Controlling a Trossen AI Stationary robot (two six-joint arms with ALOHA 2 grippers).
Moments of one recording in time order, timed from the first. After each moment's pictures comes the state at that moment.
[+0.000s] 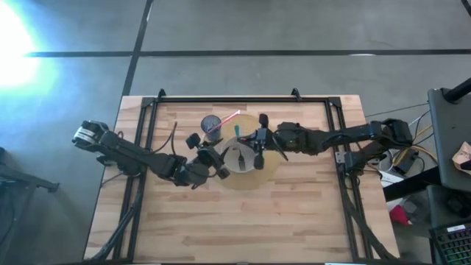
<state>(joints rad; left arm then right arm) -0.31 1.42 0.94 0.05 -1.09 -0.16 -0.03 1.46 0.91 0.38 0.12 -0.07</state>
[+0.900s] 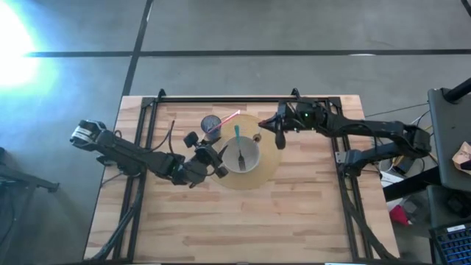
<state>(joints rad) -0.31 1.39 0.94 0.01 -1.09 -0.16 -0.37 1.22 0.77 0.14 -0.25 0.08</state>
